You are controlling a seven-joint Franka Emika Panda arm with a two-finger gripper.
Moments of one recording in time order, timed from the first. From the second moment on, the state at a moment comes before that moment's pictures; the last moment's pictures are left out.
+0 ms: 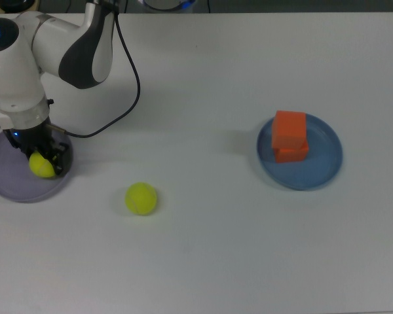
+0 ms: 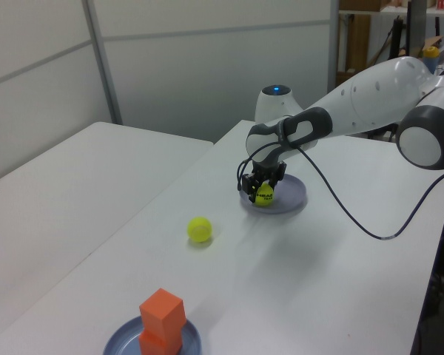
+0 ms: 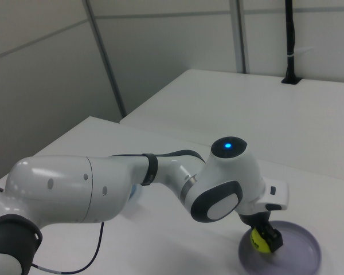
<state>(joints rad) 0.11 0.54 -0.28 -1.65 0.19 2.38 -0.01</state>
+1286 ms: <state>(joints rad) 0.21 0.50 -0.11 -1.52 0.24 2.25 0.11</state>
